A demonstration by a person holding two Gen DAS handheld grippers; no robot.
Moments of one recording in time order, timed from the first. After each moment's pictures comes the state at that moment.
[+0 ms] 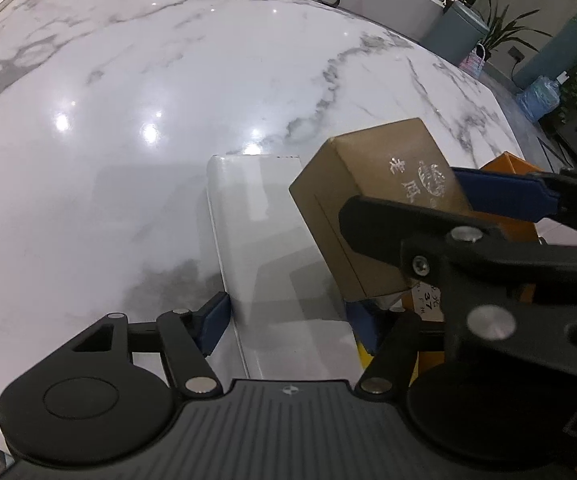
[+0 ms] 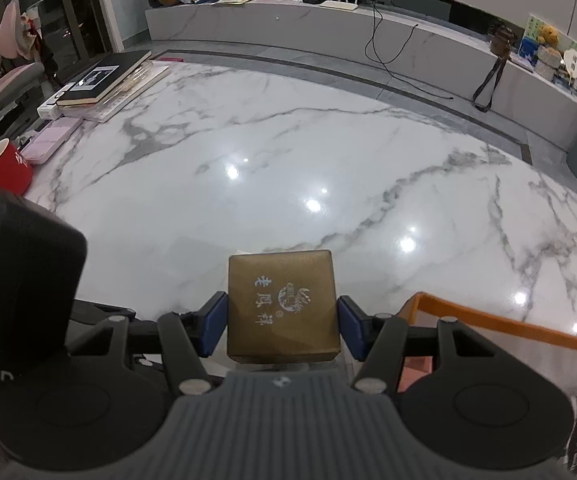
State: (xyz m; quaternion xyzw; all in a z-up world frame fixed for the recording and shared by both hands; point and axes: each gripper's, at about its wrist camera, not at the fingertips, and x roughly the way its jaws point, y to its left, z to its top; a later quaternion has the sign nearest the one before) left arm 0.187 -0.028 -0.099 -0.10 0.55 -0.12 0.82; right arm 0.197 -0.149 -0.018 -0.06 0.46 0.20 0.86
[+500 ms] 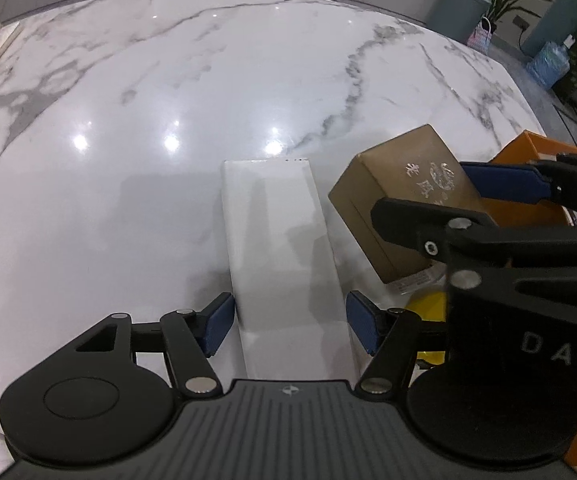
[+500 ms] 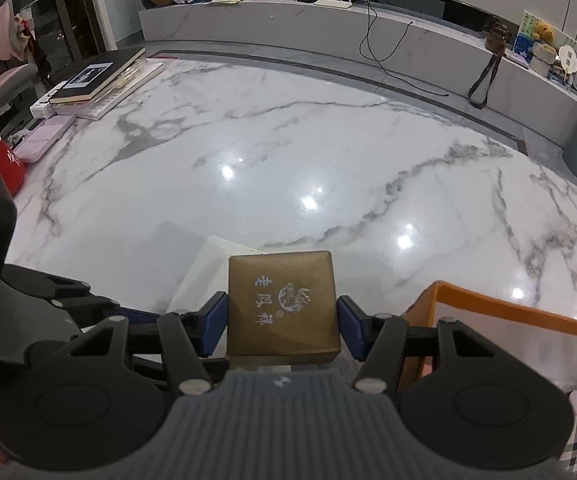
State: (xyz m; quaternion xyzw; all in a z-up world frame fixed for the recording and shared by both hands) left arm 0.176 -0.008 -0.086 -0.03 0.55 -0.11 0.82; right arm 0.195 -0.140 -0.031 -0.06 0.46 0.19 0.87
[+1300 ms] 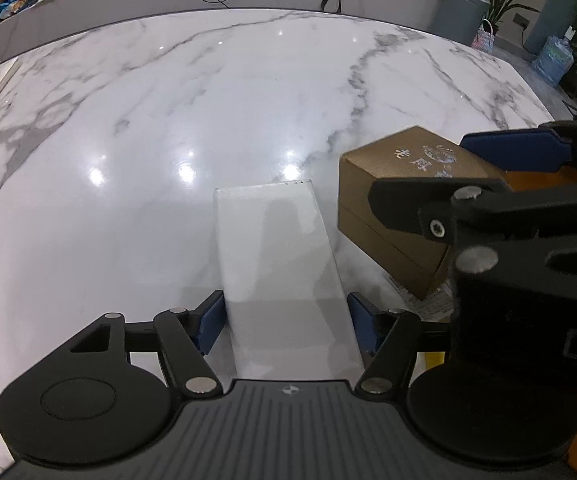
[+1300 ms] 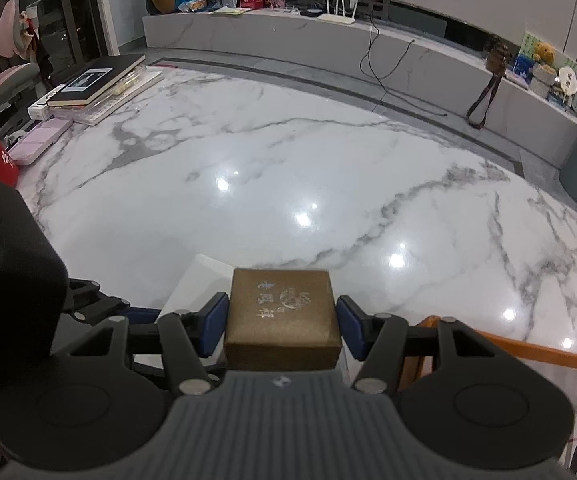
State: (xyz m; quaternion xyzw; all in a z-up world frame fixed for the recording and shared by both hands) left arm 0.182 -0.020 -0.099 0.01 0.52 -0.10 0.85; right arm 0.202 -0.138 -0.031 -0.08 0.43 0.19 0.88
